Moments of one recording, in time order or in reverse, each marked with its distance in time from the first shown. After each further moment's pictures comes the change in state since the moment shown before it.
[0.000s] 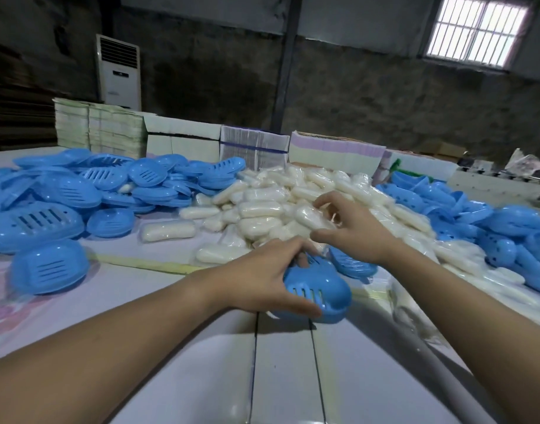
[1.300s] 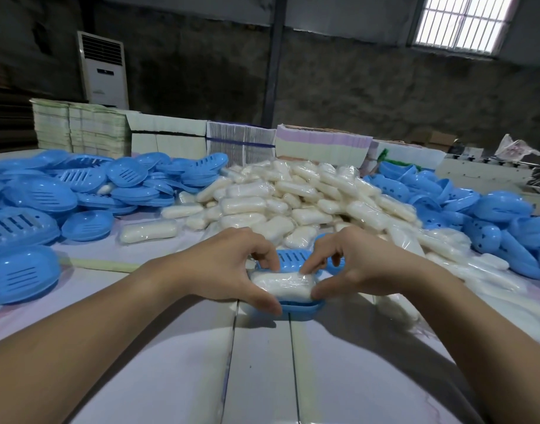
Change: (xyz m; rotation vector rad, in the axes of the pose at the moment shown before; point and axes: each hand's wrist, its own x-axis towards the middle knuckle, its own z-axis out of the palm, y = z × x) left_hand -0.002 -0.008 -0.019 0.180 -0.047 -0.093; right_hand -0.056 -0.014 -0.030 -0.105 -0.430 -0.057
